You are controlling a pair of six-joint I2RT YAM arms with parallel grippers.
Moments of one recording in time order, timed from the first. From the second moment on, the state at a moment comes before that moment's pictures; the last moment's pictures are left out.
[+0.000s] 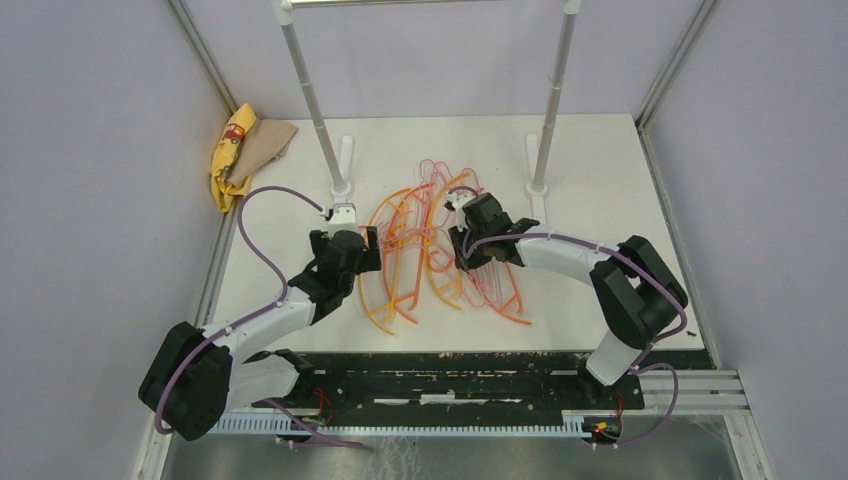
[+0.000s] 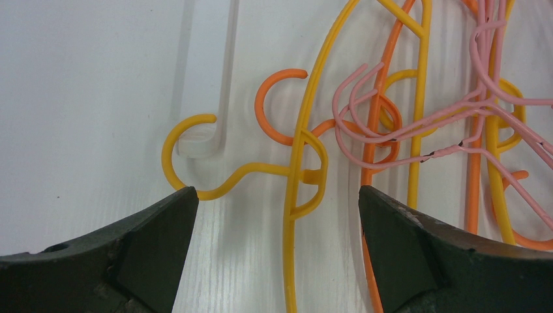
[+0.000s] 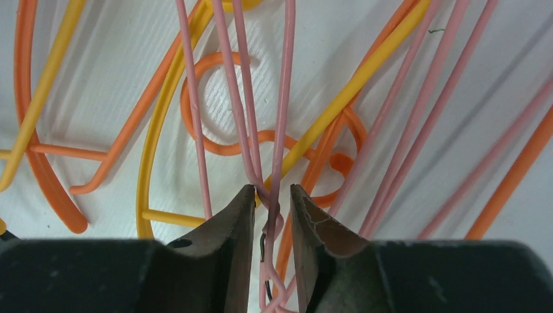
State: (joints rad) left arm -0.57 1.14 0.48 0.06 -0.54 -0.36; right arm 0.67 1.67 1.00 -0.25 -0.11 0.18
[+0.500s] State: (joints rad) left arm -0.57 1.14 0.48 0.05 -0.54 -0.36; right arm 0.67 1.65 1.01 -0.22 -0.08 0.19
